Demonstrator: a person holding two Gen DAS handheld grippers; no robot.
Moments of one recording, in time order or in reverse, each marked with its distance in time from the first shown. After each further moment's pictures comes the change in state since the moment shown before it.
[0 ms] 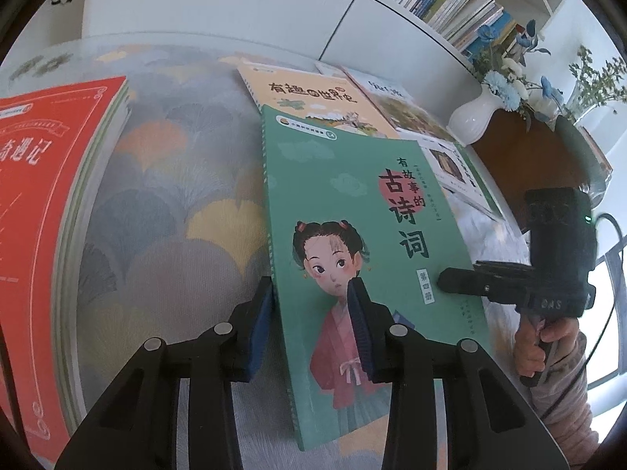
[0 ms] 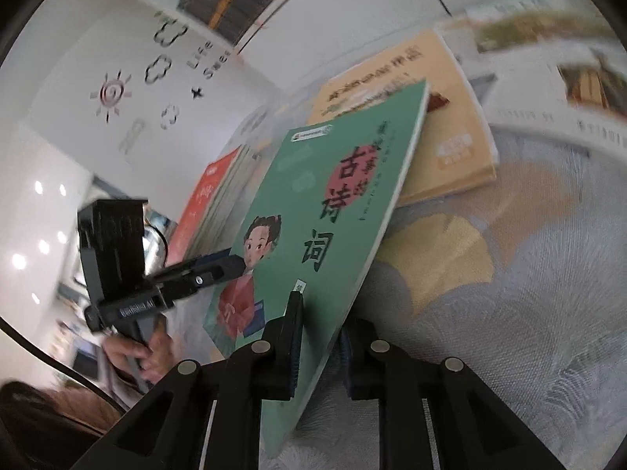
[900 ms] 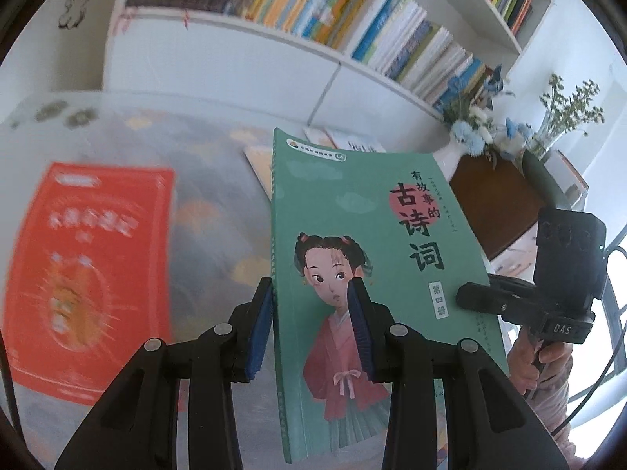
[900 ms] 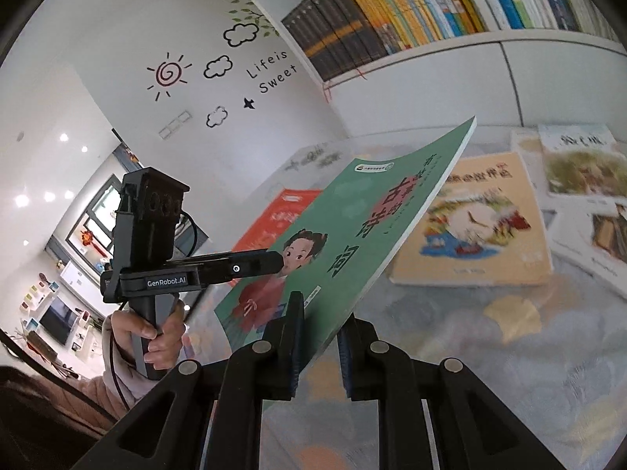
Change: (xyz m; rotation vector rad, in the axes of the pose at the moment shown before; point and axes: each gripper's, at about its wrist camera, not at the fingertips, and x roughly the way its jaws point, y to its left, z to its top) left arm -0.107 0.006 0.022 0.013 -0.152 -0.037; right arm -0.039 0.119 0.022 -0.171 -0.155 0.032
